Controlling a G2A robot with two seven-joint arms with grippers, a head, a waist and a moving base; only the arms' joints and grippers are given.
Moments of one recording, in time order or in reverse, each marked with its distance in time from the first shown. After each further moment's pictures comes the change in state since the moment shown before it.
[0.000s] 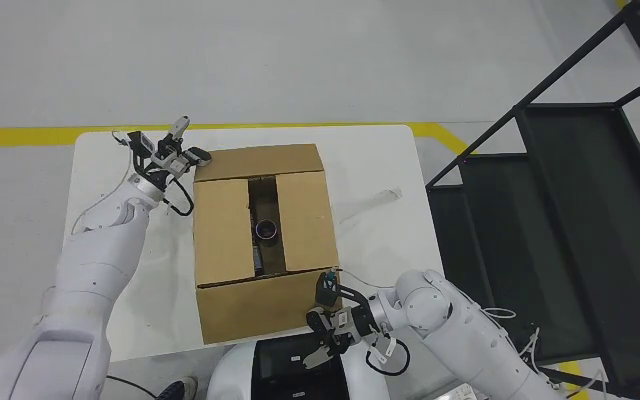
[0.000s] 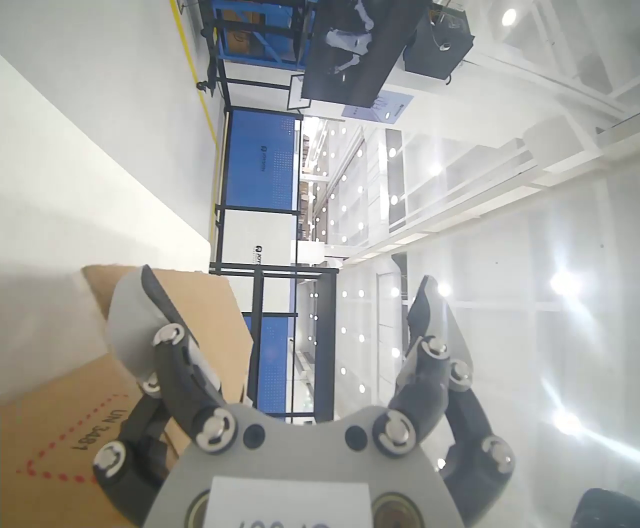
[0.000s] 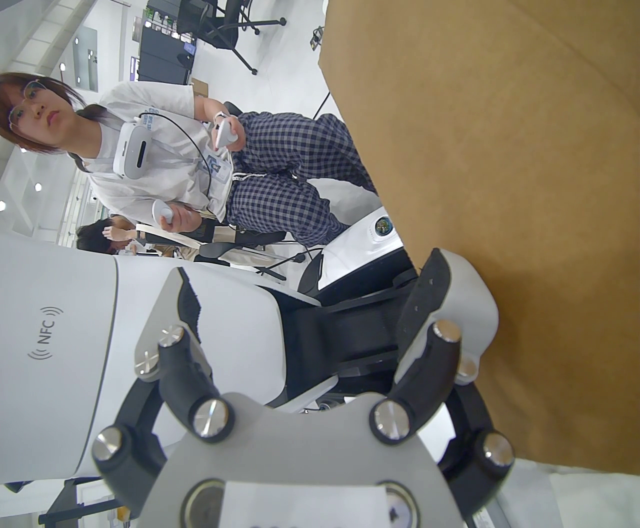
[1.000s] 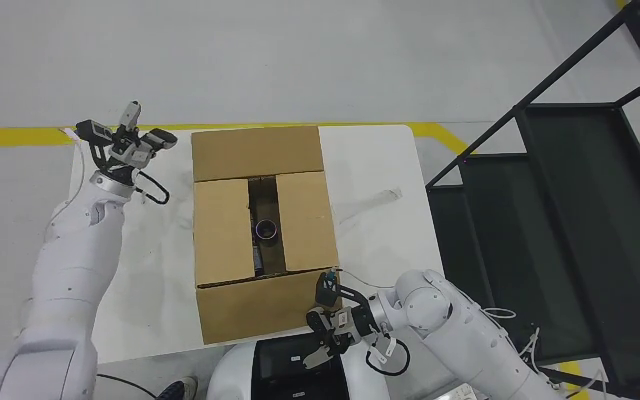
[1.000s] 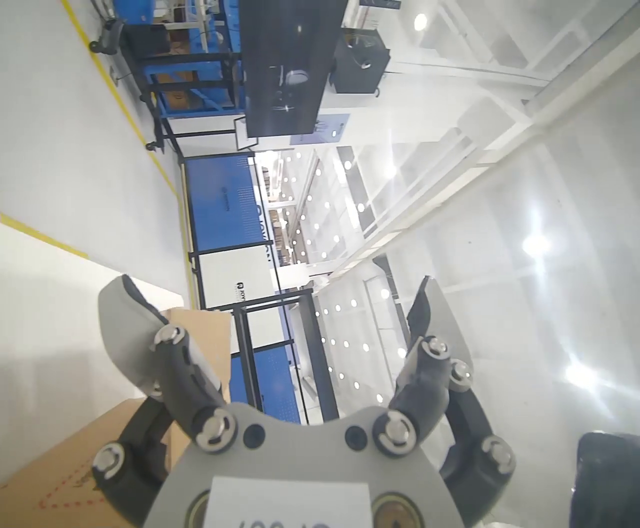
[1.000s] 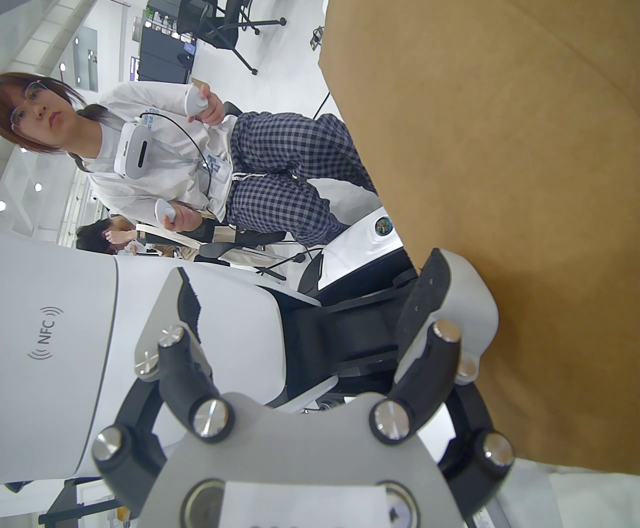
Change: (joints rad) left arm 0.078 0.054 -0.209 -0.120 -0.094 -0.148 -0.101; right arm 0.000 0.000 0.000 0.000 0.000 0.000 0.000
